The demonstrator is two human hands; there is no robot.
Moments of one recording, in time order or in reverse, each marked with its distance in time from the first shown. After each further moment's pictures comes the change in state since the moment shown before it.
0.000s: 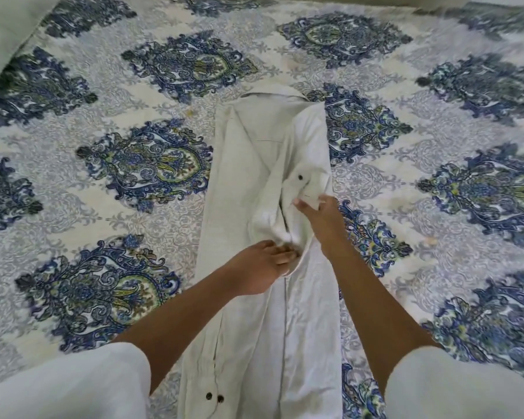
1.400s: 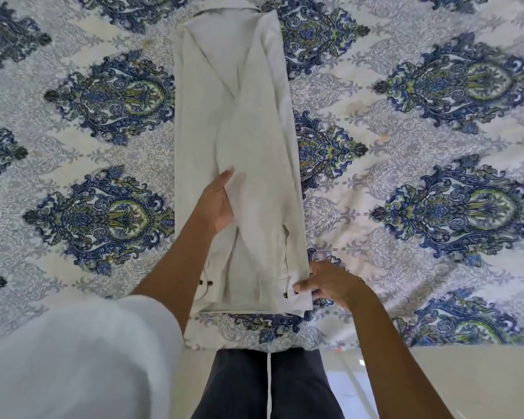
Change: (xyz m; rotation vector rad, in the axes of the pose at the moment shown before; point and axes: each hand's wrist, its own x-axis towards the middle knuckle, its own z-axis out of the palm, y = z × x) left_hand -0.019 0.089 -0.048 -2.147 0.600 -1.246; right_hand -0.197 0.170 -0.110 -0.020 -0.655 0.445
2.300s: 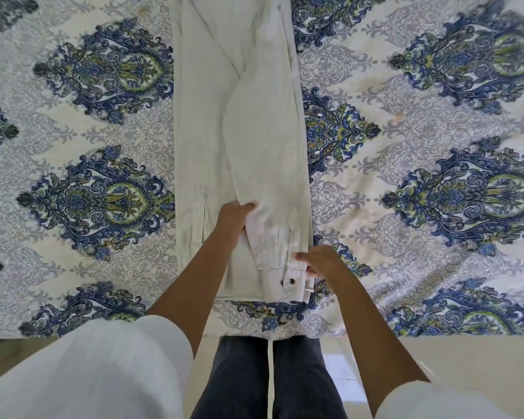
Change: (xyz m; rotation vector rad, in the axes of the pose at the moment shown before) left_hand 0.009 -0.068 -0.025 0.545 0.319 -0.125; right_hand 0.046 0.007 0.014 -0.039 0.355 0.112
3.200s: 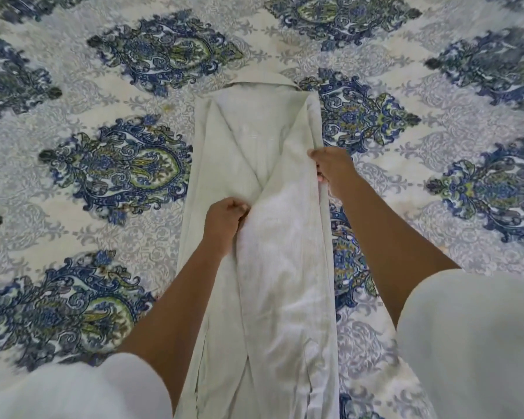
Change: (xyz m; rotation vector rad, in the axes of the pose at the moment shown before) left_hand 0.117 0.180 -0.022 0.076 0.124 0.406; right_hand 0.139 -0.369 -0.070 0.066 0.286 -0.547
